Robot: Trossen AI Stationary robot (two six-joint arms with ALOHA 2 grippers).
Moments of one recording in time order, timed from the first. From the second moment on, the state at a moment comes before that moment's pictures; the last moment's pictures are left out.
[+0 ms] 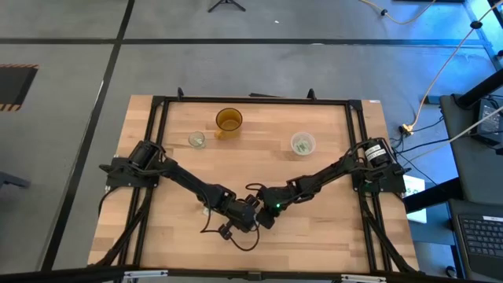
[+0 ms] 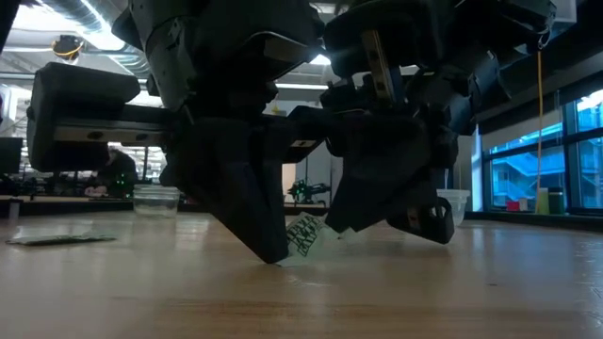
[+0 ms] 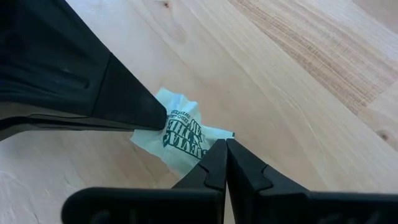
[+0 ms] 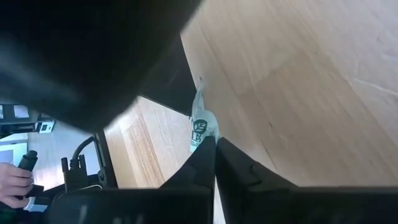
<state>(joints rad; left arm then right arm) -0.39 2.02 1.19 -0.19 0.03 0.33 0.31 1.97 0.97 0.27 -0.22 1.06</state>
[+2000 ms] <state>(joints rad) -0.38 1.68 1.18 -0.53 -0.22 -0.09 -0.35 1.28 0.98 -0.84 0.01 0.73</state>
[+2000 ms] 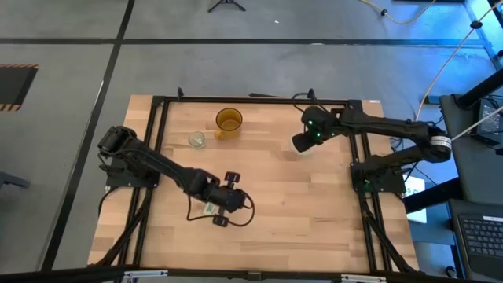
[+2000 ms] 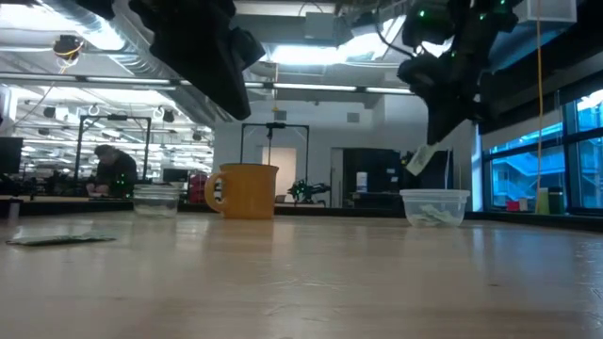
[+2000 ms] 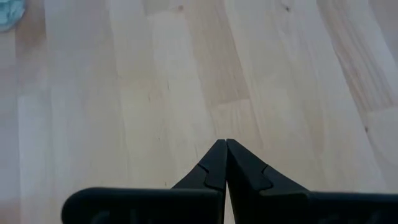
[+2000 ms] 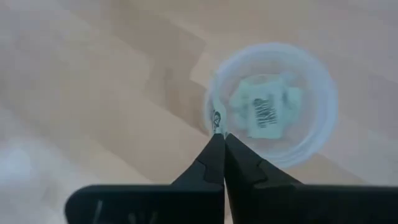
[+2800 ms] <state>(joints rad) -0.37 1.68 1.18 -0.52 -0.22 -0.09 -0.43 1.48 0.98 -0.84 0.00 0.62</state>
